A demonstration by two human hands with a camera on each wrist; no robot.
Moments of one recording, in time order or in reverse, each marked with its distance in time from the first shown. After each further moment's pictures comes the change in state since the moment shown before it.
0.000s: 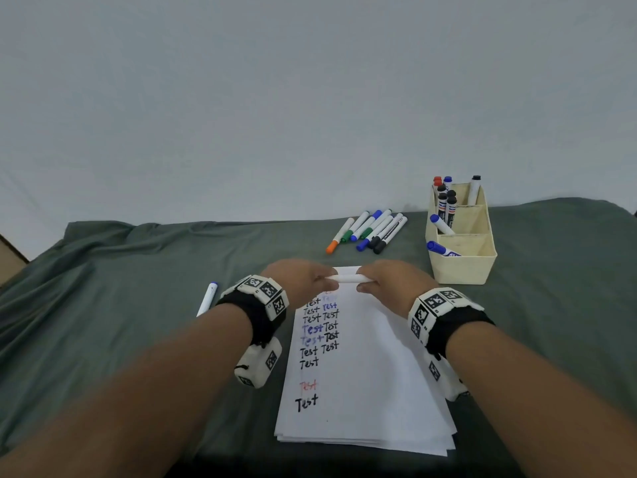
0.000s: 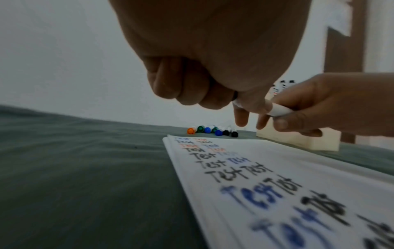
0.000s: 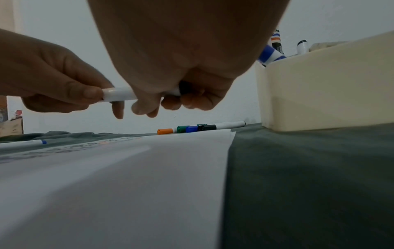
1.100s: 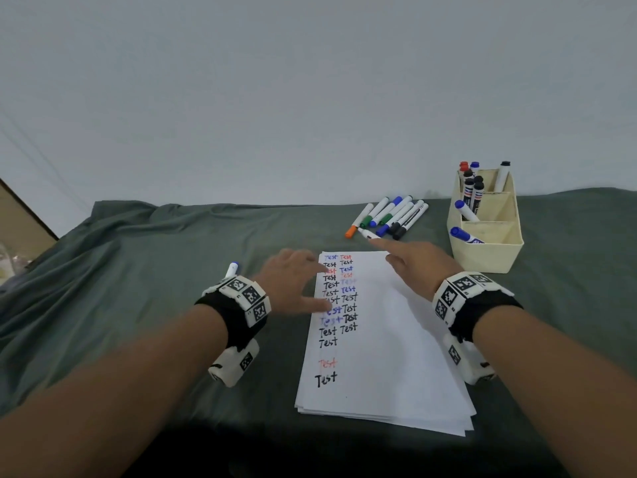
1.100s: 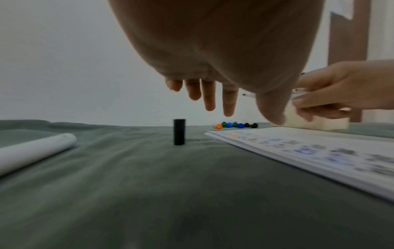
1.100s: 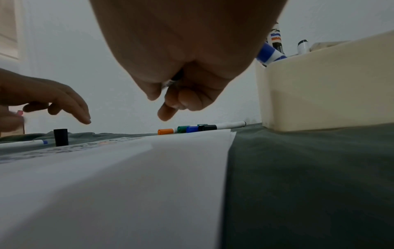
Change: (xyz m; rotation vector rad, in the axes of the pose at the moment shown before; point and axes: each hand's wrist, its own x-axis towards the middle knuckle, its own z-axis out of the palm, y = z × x) left_hand -0.053 -0.037 0.014 0.177 0.030 0.065; right_hand 0.005 0.017 0.013 0.078 0.200 -0.040
